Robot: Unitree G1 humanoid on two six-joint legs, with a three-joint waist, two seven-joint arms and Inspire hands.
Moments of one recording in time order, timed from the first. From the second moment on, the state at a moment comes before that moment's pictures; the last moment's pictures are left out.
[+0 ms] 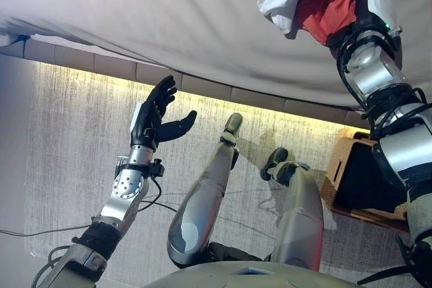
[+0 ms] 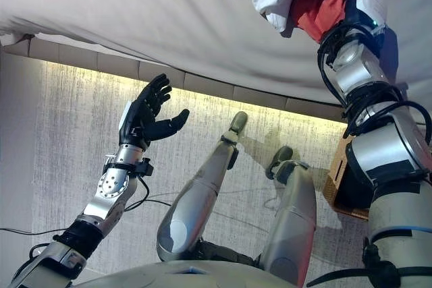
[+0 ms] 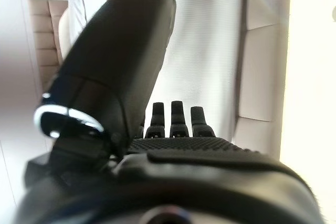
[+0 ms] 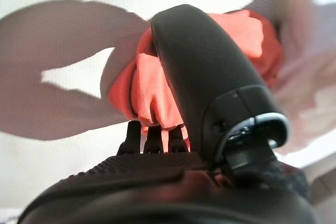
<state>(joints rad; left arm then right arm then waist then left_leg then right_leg) -0.08 0.53 -0.38 0.23 -0.47 -0.53 0.20 -1.30 -0.72 0.65 1.09 -0.14 0.27 -0.24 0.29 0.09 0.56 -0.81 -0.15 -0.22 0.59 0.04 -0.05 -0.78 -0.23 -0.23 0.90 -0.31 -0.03</state>
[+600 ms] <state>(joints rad) -0.06 0.57 -0.37 0.20 -0.48 -0.53 0.16 -1.23 -0.77 0.66 1.12 -0.04 0.24 -0.21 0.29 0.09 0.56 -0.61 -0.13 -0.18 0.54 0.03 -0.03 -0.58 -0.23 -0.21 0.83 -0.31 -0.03</state>
